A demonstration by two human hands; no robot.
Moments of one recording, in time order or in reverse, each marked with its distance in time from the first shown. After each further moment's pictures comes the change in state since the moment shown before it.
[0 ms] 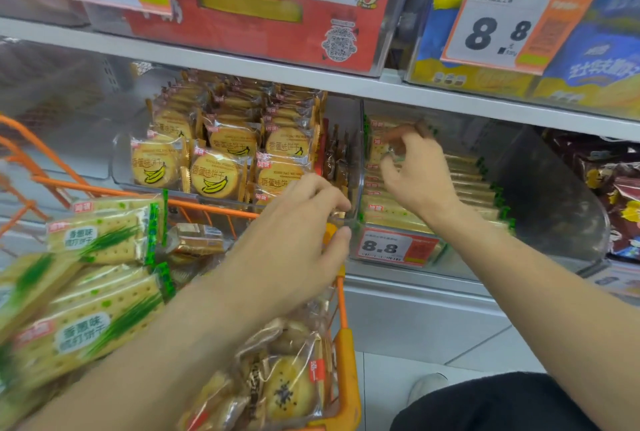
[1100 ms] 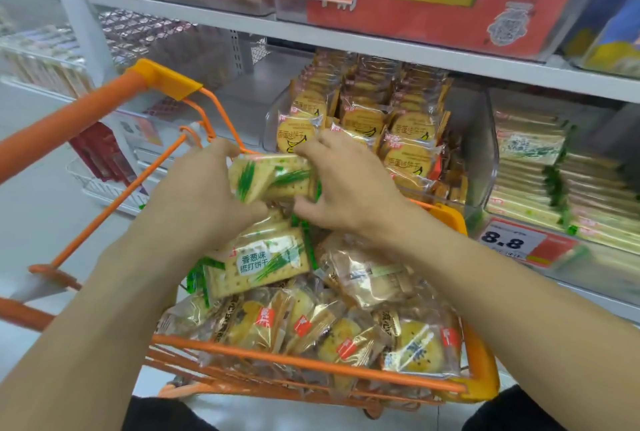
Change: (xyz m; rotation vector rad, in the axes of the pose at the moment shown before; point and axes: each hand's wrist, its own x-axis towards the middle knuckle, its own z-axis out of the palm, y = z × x) left_hand -0.100 -0.098 -0.126 0.304 0.089 -0.816; right_hand -0.048 -0.228 0.070 0.028 -0.359 -0.535
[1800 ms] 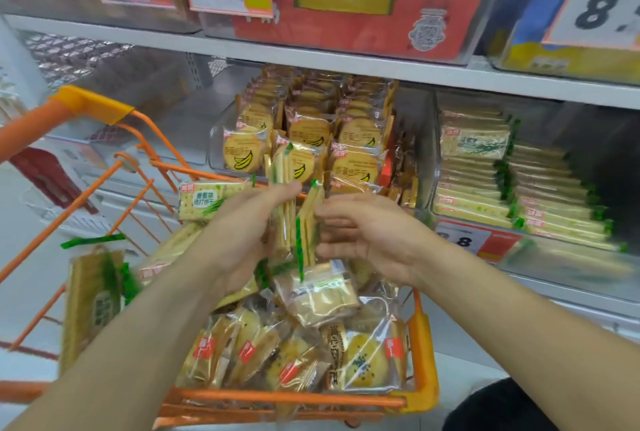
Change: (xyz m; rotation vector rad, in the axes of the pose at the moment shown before) left_hand -0.005 0.078 0.056 -1.258 -0.493 -0.238; right_hand -0.070 0.042 -0.040 1.542 -0.212 0.912
